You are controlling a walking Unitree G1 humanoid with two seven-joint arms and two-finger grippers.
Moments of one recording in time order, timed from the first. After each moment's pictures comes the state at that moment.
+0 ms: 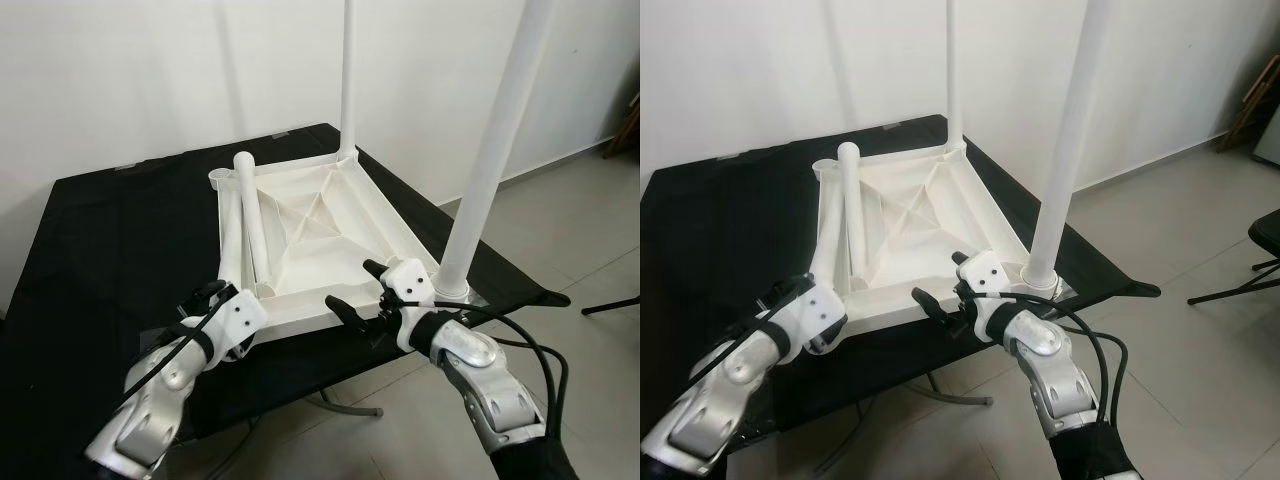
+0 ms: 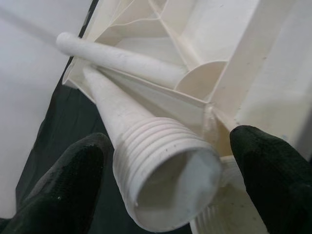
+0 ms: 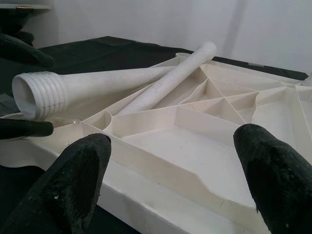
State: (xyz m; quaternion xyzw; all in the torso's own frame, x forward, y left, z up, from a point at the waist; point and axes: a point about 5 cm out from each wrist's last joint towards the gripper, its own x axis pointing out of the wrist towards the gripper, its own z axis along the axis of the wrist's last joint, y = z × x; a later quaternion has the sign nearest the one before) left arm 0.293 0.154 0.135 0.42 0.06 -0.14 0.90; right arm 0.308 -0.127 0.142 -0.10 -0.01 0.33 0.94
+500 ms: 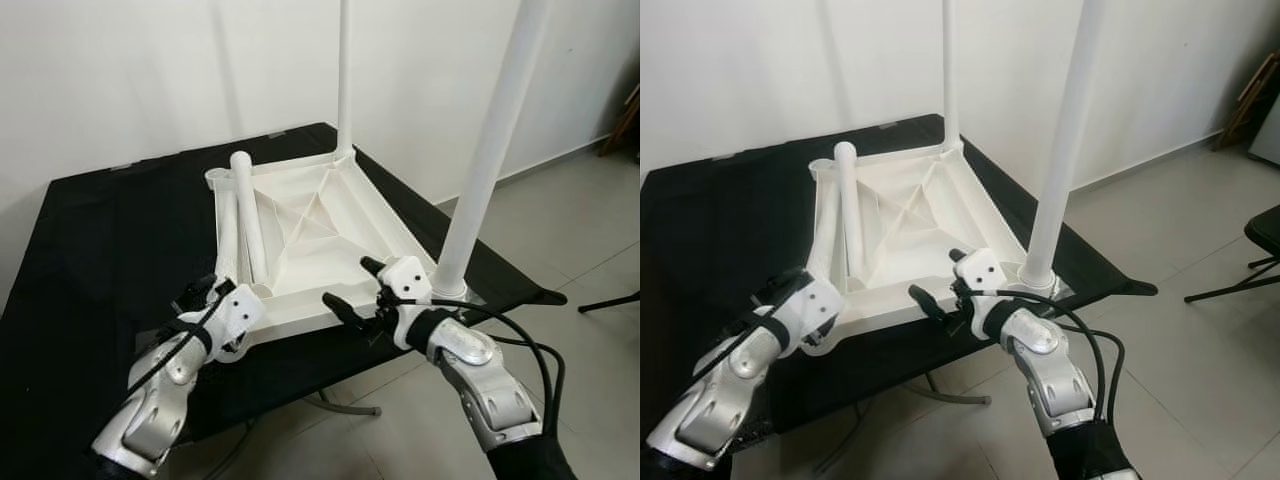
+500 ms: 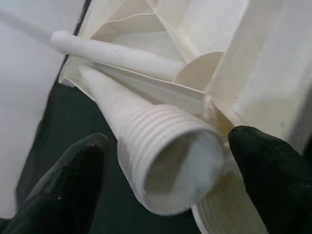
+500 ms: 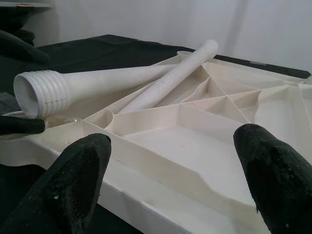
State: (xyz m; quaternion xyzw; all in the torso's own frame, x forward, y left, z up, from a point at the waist) left arm 0.285 0.160 0.141 0.42 0.07 -0.16 0.89; right arm 0.307 -0.124 0.141 -0.10 0.00 0.34 0.94
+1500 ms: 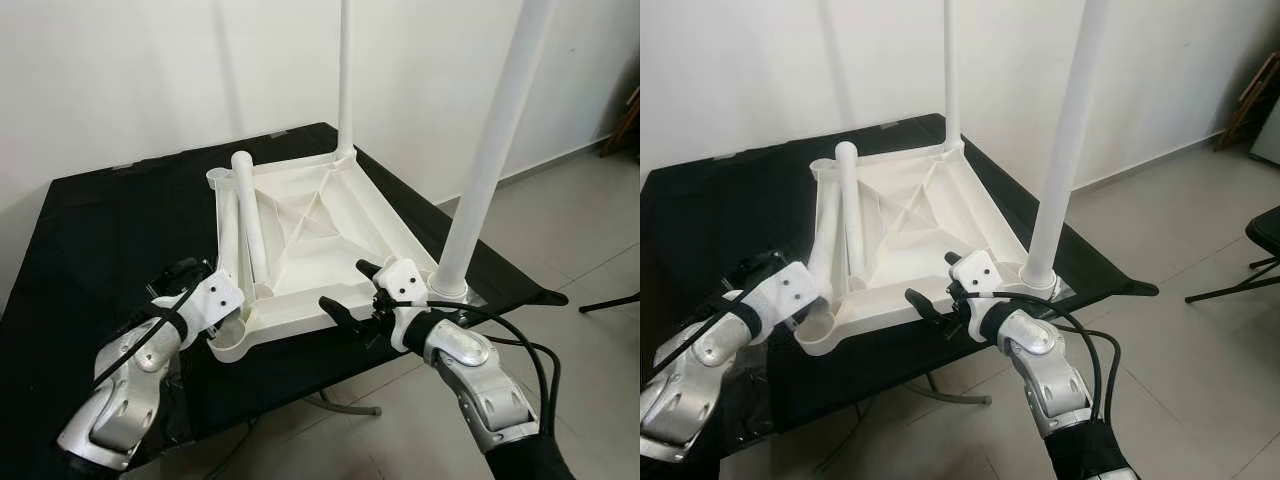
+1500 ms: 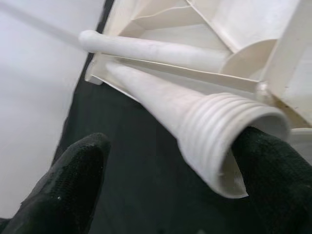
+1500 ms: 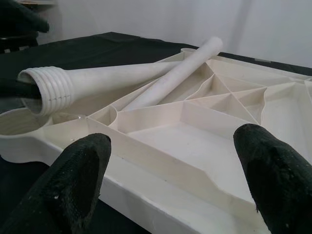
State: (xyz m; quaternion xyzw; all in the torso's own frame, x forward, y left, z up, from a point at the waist) left arm 0.291 0.179 0.160 0.46 0.06 -0.13 0.88; right arm 0.307 -0.121 0.139 -0.10 0.00 0.34 0.93
